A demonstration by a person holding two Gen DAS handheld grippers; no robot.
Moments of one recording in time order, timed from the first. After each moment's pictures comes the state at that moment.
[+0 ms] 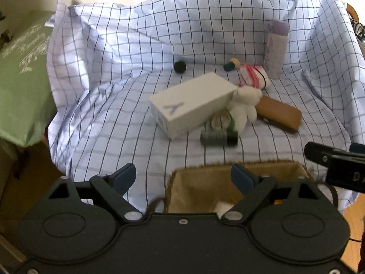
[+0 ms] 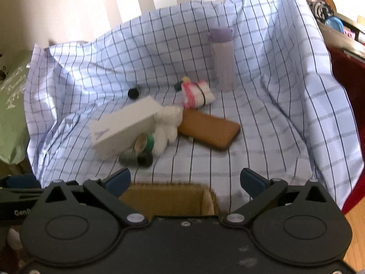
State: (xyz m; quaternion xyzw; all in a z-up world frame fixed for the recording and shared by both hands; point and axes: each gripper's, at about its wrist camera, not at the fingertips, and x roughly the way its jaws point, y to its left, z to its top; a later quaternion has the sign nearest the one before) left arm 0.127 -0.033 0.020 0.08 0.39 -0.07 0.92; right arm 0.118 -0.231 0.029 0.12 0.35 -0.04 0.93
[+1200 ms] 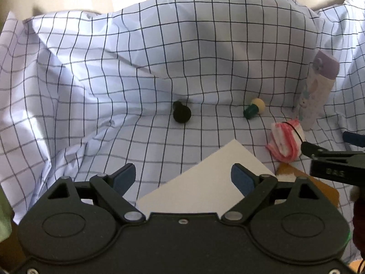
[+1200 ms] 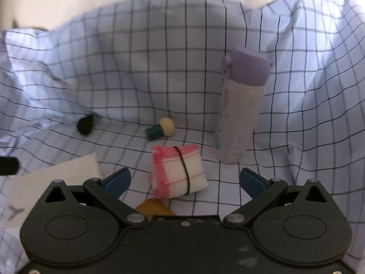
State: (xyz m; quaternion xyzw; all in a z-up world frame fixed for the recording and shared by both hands) left arm 0.329 -0.049 0.022 0.07 0.40 -0.08 0.91; right arm 0.372 -0.263 -0.022 0.01 0.37 -0.06 0.93
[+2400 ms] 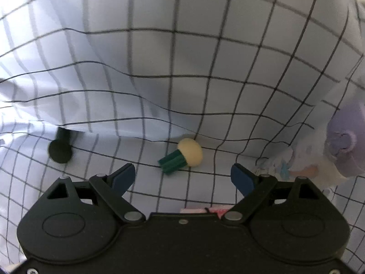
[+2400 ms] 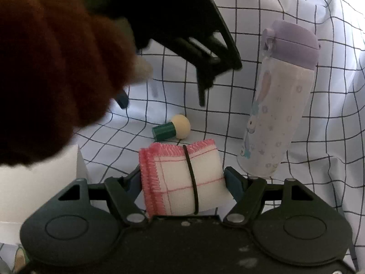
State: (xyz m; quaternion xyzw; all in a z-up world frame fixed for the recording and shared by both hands) left arm 0.493 -0.211 -0.026 -0.02 0.52 -0.10 0.85; right arm 0.393 -0.255 -0.084 -0.01 0.31 -0.01 0.95
